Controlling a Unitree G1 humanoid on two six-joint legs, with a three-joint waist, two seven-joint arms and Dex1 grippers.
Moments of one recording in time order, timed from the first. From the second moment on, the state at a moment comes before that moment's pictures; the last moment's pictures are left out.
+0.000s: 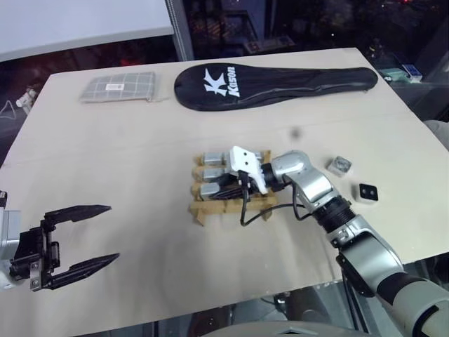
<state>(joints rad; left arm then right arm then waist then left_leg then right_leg) 0.41 0.88 0.80 -0.17 -0.71 0.14 -1.58 -0.81 -0.11 0.41 0.41 0.12 0.21 1.20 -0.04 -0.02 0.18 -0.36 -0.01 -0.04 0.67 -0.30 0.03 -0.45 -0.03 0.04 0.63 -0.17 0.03</state>
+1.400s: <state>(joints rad) -0.14 0.90 0.26 -0.15 -0.71 0.25 -1.58 0.16 -0.24 -0.32 -0.43 0.21 0.46 0.29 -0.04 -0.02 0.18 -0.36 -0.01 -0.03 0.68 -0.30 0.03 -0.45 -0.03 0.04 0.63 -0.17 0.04</state>
